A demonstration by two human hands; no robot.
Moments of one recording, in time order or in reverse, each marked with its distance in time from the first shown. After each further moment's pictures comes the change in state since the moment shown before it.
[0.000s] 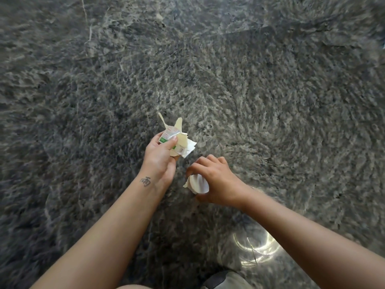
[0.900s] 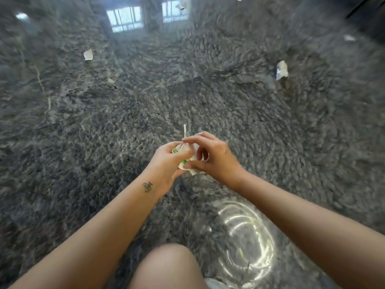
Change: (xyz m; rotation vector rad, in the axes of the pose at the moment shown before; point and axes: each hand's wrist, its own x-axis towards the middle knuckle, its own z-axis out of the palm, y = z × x) left_hand -0.058 0.034 0.096 0.483 -0.550 -0.057; right_hand -0.043 0.000 -0.135 0.409 0.551 0.195
